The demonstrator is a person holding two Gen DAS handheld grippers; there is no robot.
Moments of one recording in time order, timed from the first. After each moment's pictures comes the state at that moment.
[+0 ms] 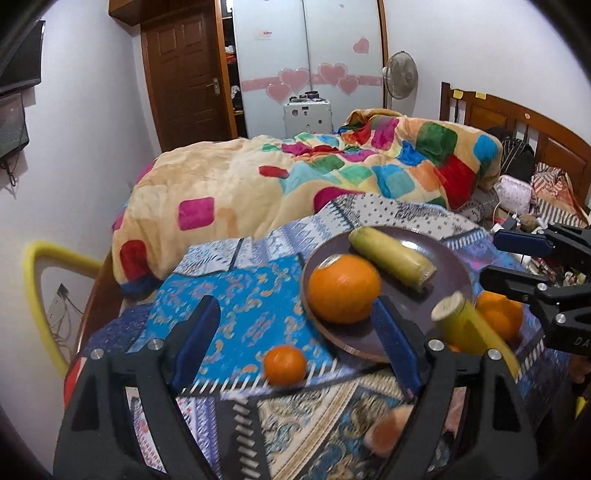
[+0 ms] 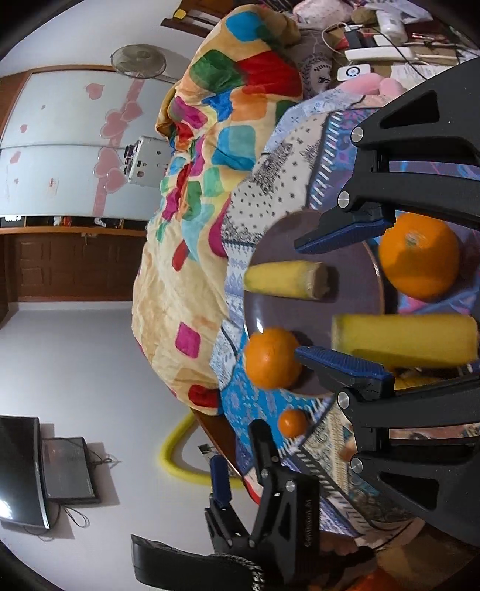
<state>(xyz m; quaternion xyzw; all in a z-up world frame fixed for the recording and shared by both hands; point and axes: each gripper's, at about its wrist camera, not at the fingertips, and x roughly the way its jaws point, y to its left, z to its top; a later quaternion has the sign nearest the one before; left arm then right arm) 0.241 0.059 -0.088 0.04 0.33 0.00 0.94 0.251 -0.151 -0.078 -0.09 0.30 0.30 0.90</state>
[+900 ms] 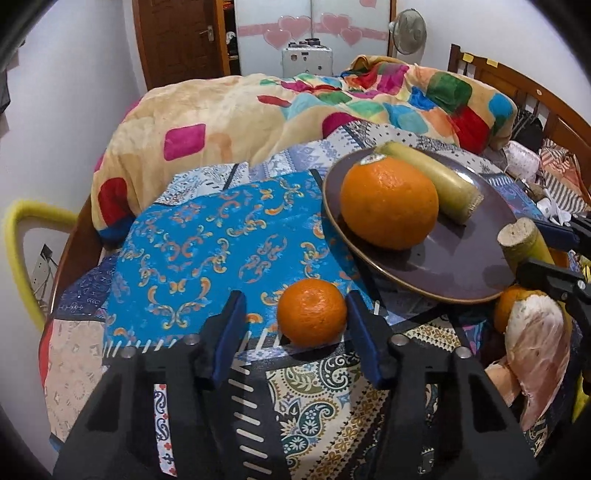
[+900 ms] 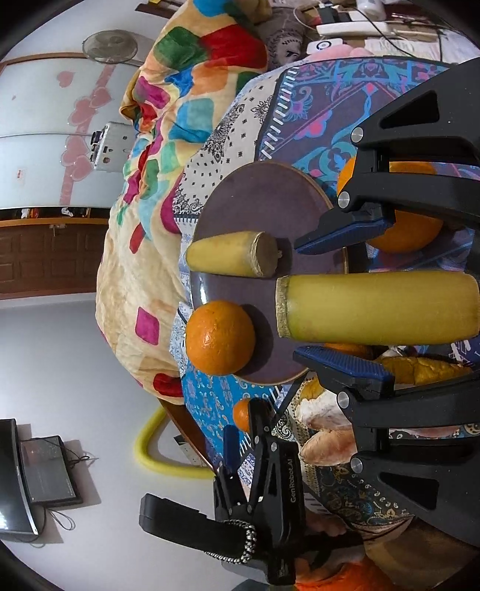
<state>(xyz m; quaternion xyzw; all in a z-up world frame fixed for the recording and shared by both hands) 0.268 0.082 -0.160 0.02 0.43 -0.02 0.90 0.251 -0.136 -0.121 -0.09 0.36 0.32 0.87</state>
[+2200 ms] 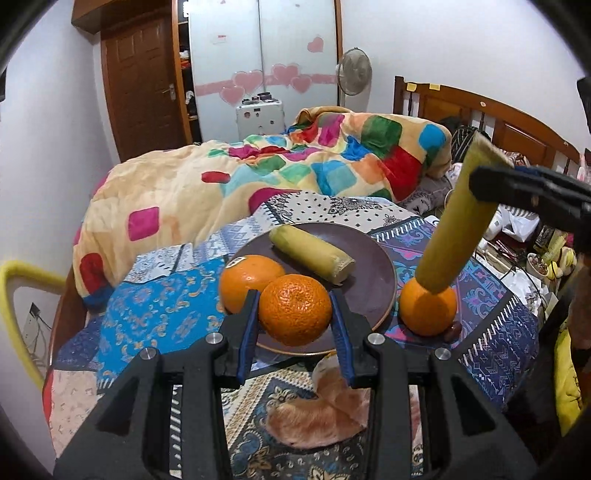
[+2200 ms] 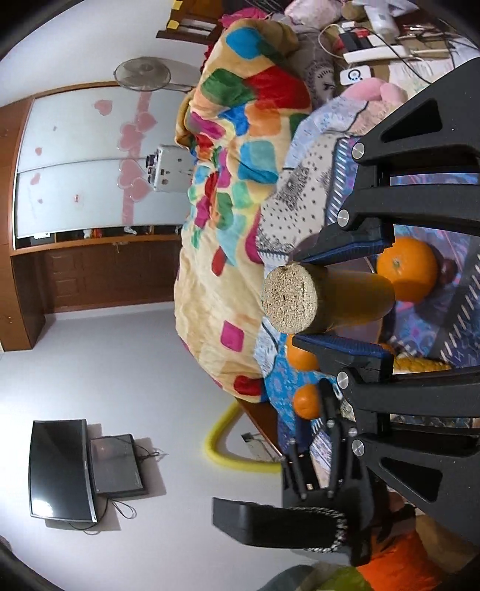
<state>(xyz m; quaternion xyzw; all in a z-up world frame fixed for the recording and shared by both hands) 0.234 -0.004 -0.082 0.05 0.34 -0.09 0.94 0.230 -0.198 -0.032 -0.03 0.25 0.31 0.92</state>
